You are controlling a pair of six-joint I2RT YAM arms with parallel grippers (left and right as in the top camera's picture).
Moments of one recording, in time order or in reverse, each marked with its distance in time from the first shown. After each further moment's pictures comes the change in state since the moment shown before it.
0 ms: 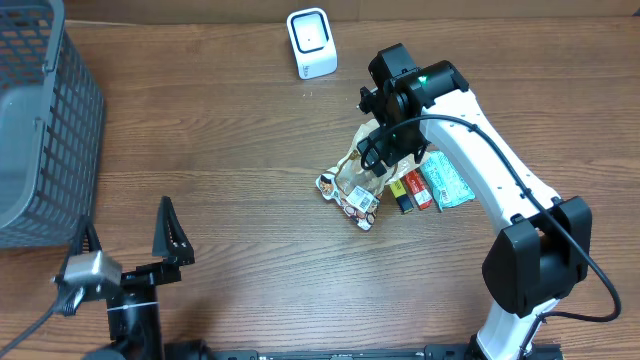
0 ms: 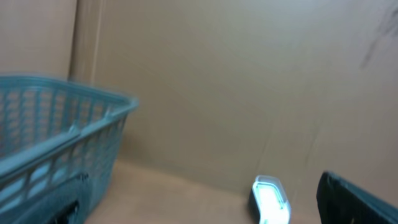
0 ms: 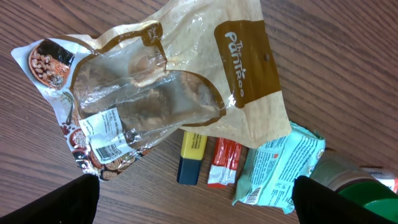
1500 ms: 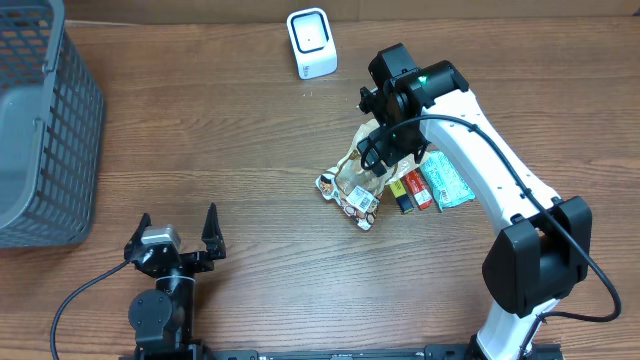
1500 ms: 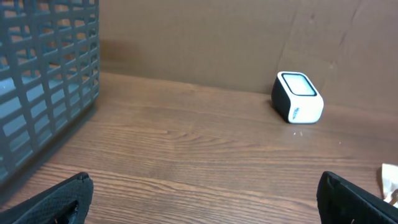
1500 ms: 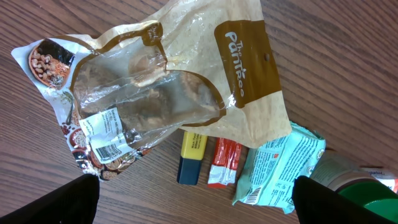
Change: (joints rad) left arm -0.001 -0.039 -0.471 0.121 0.078 0.143; right arm 0.000 0.000 0.000 -0.001 0.000 -0.001
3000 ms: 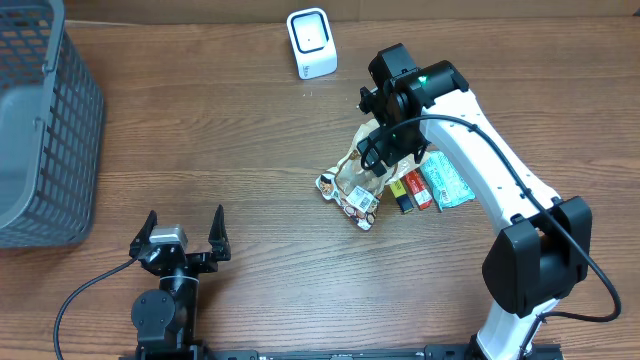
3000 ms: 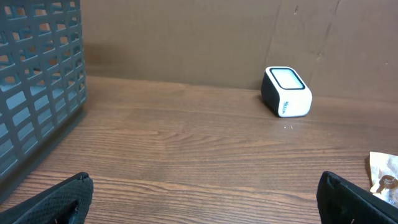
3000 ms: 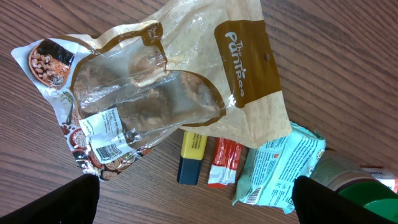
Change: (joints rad) left arm -0.043 0.000 0.000 0.000 0.001 0.025; right arm 0.000 0.000 0.000 0.000 0.000 0.000
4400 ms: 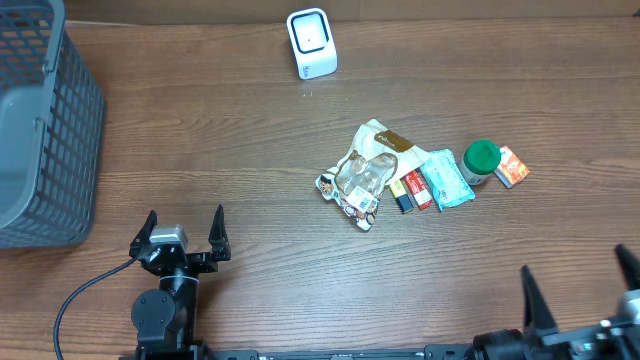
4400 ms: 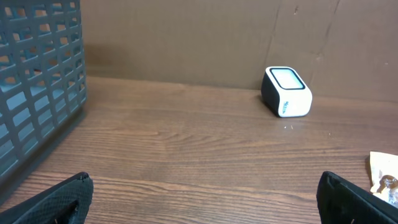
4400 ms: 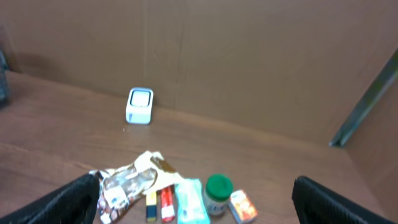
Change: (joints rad) left arm 0.000 0.000 0.000 0.000 0.000 0.002; right arm -0.263 -1.595 -0.453 0.140 -0.075 0.021
